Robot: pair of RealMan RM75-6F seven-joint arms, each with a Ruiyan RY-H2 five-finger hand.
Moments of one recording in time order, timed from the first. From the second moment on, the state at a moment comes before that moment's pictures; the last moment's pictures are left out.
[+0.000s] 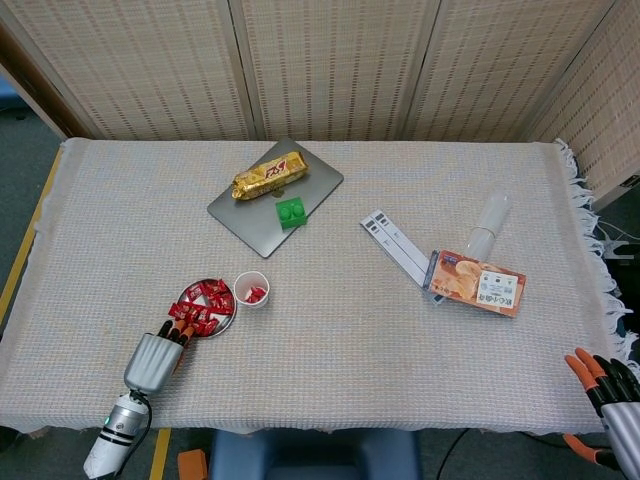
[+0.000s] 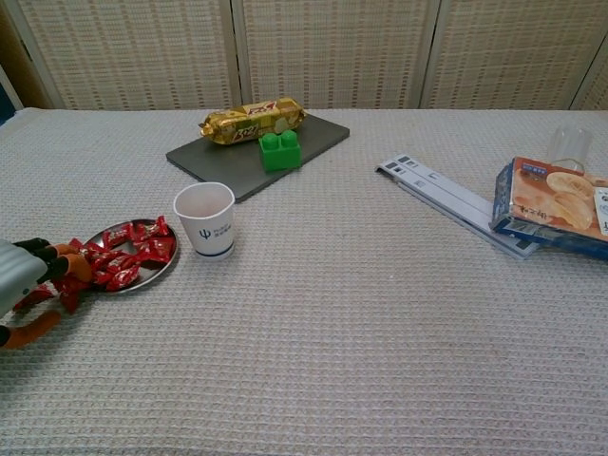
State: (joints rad) left arm -0.31 -1.75 0.10 -0.98 1.56 1.45 0.43; right arm -0.15 -0.92 -0.15 -1.68 -1.73 1.58 0.05
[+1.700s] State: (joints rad) left arm -0.58 -1.76 -0.16 -1.16 1.61 1.31 0.51; right arm -0.13 -0.92 -0.13 -1.70 -1.67 1.54 0.05
